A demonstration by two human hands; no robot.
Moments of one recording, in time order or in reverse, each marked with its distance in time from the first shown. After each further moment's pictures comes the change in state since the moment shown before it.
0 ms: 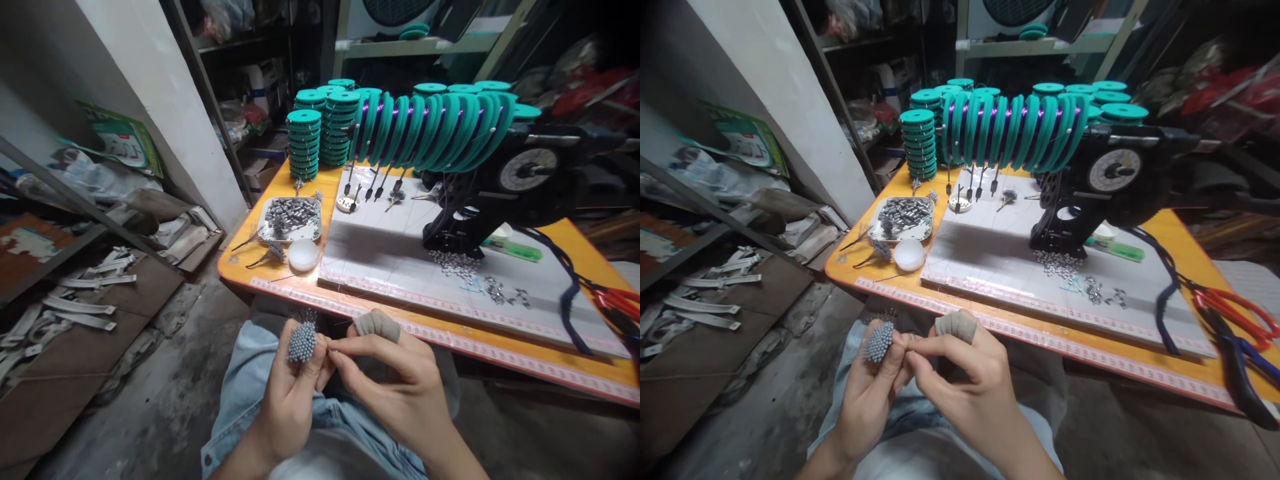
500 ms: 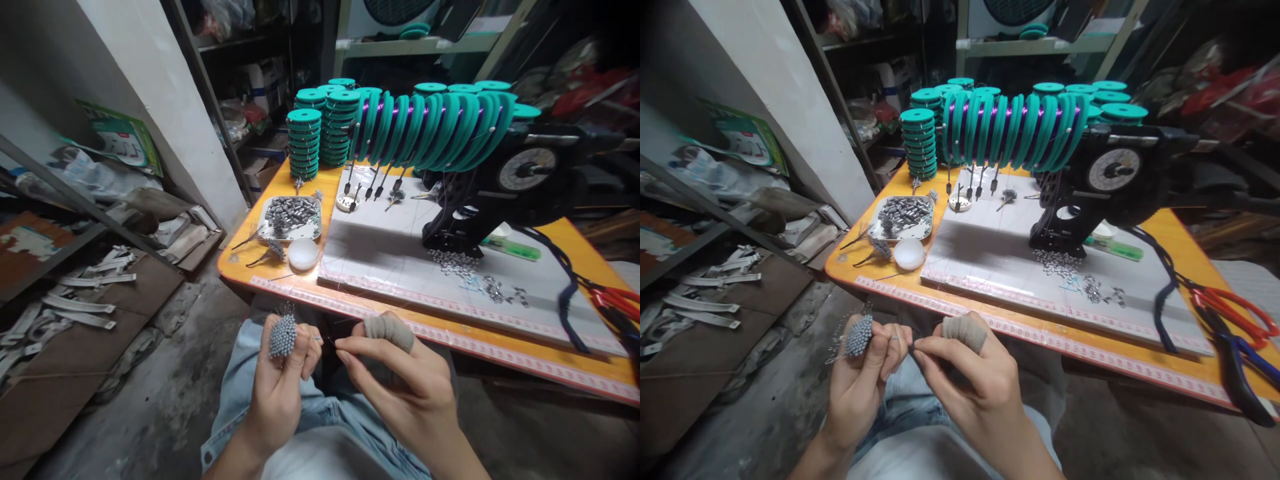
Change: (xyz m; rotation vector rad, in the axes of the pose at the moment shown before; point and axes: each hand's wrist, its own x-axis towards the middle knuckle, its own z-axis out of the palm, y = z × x) left_hand 0.009 0.008 -0.008 0.172 -0.096 0.227; right_hand -0.008 0.002 -0.009 -0.074 -0.010 -0.063
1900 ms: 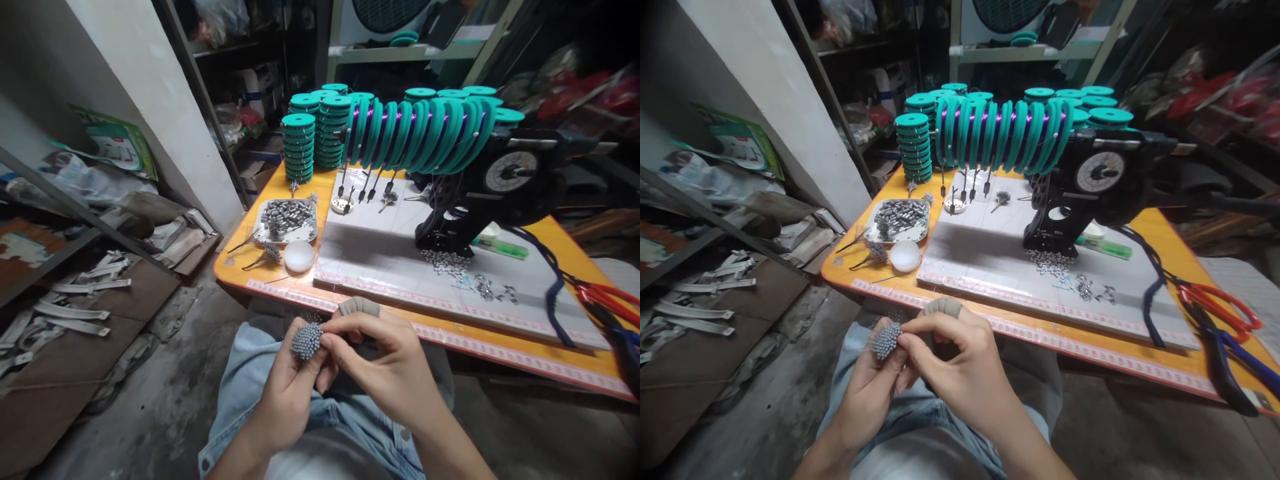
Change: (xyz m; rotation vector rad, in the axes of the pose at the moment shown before) left_hand -0.003 -0.005 0.003 -0.050 -0.043 -0.333; right_hand 0.023 -0.003 0.005 0.269 -0.134 0.310
